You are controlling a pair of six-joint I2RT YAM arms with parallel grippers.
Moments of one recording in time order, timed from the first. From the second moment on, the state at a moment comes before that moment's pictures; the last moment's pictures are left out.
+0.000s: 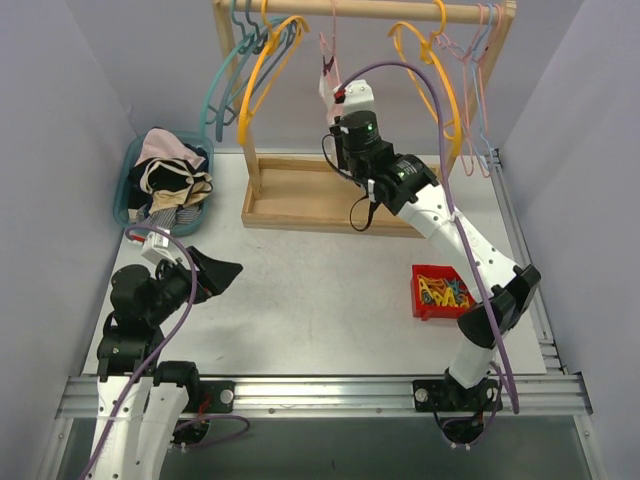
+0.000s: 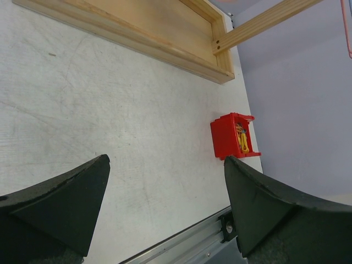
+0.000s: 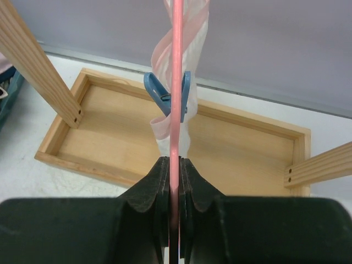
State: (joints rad) left arm -0.04 0.45 0.67 -0.52 0.47 -0.72; right arm 0.70 1.77 1.98 -0.60 0.51 0.11
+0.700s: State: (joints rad) left arm -0.04 0.48 0.67 -0.52 0.46 -0.72; right arm 0.67 1.53 1.67 -0.16 0.49 -0.08
